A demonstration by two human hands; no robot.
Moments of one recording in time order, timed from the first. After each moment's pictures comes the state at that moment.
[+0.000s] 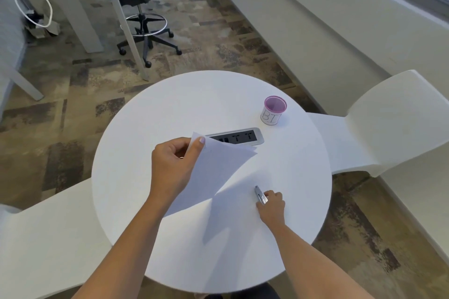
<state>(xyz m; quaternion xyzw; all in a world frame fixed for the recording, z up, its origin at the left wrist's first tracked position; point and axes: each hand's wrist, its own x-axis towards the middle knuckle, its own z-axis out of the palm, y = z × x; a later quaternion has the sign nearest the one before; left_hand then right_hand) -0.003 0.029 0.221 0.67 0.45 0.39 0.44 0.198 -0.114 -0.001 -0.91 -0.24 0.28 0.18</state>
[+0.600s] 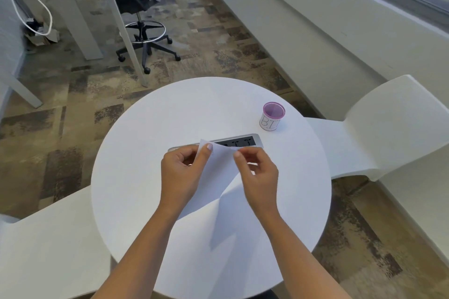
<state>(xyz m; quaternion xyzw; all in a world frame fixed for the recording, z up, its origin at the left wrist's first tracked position) 0.010 0.022 0.226 0.65 0.43 0.41 0.48 0.137 -0.060 0.198 -0.67 -0.30 0.19 0.65</state>
